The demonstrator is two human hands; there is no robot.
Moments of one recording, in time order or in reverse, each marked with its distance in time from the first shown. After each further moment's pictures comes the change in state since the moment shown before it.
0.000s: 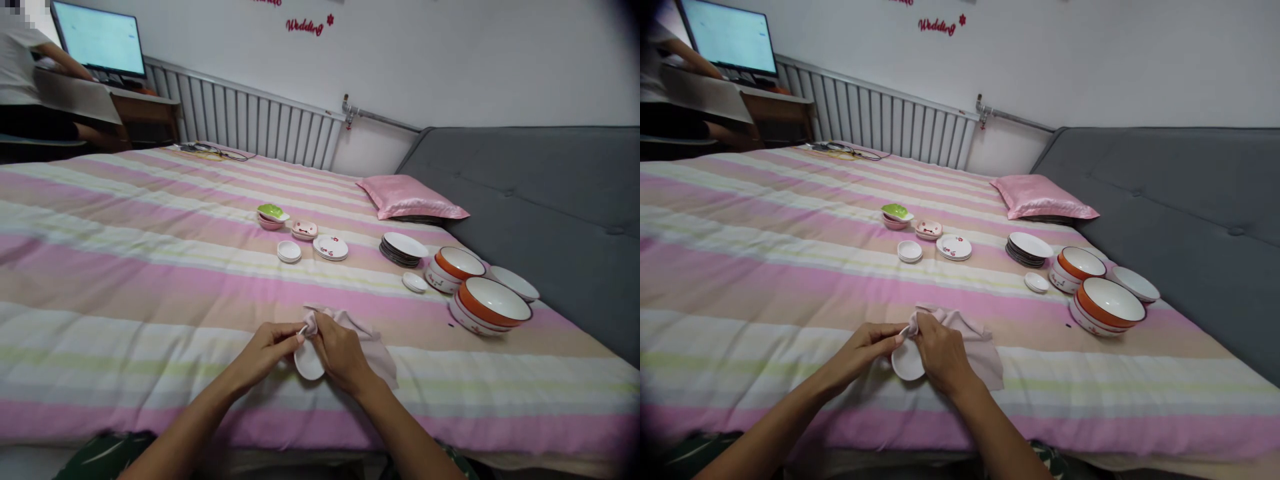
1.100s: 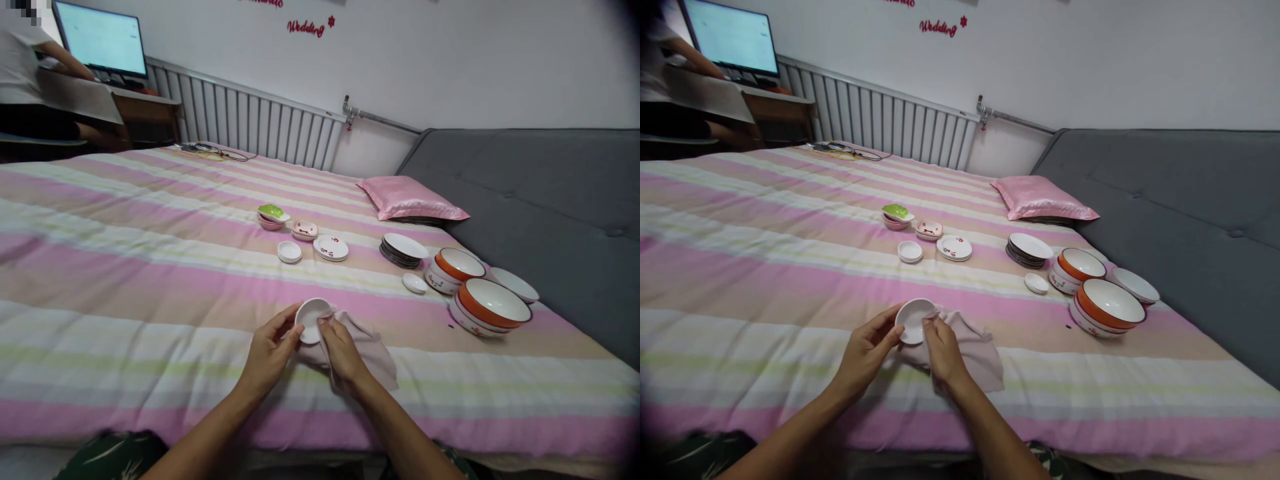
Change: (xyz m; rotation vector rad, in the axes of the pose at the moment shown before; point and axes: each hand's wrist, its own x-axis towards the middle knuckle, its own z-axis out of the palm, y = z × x) left_hand 0.007 -0.021 0.020 -0.056 0.439 0.200; right_hand 0.001 -0.001 0.024 0.732 0.133 0.417
